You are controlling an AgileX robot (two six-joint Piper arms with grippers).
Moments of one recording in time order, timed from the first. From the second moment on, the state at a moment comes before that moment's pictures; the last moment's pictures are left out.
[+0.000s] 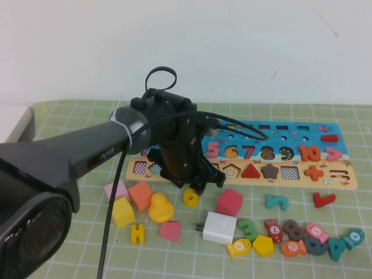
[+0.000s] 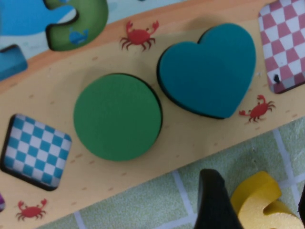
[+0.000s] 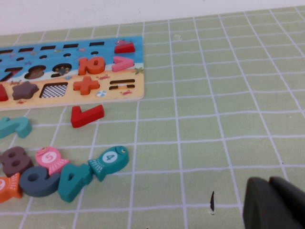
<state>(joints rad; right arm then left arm) -0.08 -0.01 0.02 0.01 0.42 0.03 -0.53 2.18 -1.76 -0.05 0.92 -0.11</state>
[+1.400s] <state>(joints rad) -0.08 -0.01 0.02 0.01 0.42 0.03 -0.53 2.25 -1.97 -0.23 0.68 -0.08</state>
